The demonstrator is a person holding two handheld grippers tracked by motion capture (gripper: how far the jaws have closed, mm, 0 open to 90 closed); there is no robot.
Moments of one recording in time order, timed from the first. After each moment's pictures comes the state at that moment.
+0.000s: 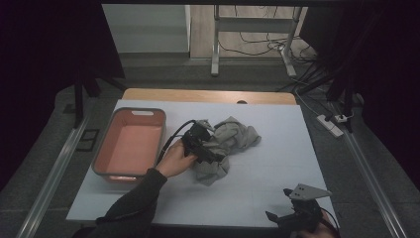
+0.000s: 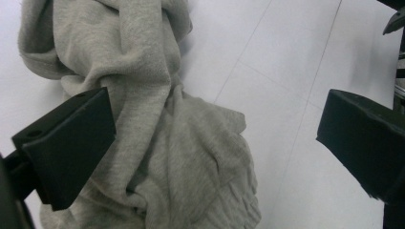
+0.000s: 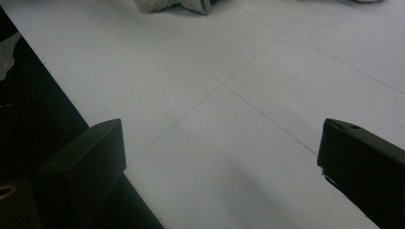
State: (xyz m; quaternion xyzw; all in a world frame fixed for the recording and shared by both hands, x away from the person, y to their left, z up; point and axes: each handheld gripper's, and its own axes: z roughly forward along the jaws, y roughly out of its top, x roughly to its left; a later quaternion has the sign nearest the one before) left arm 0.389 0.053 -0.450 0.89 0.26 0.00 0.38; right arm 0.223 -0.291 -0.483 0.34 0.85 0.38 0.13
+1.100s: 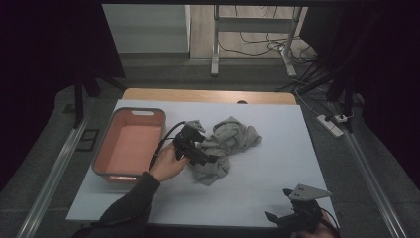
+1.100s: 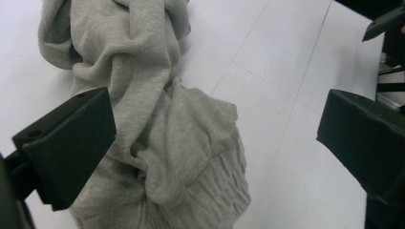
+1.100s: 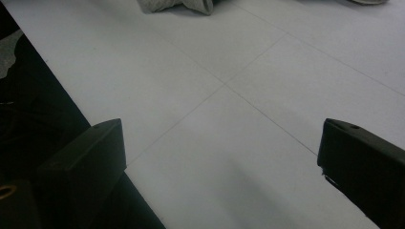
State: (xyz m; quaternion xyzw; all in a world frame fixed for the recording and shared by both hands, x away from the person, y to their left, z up) left arm 0.376 0.074 -0.447 0.87 0.27 -0.01 0.40; right arm 0.222 -0.290 -0.483 0.33 0.86 0.38 0.13
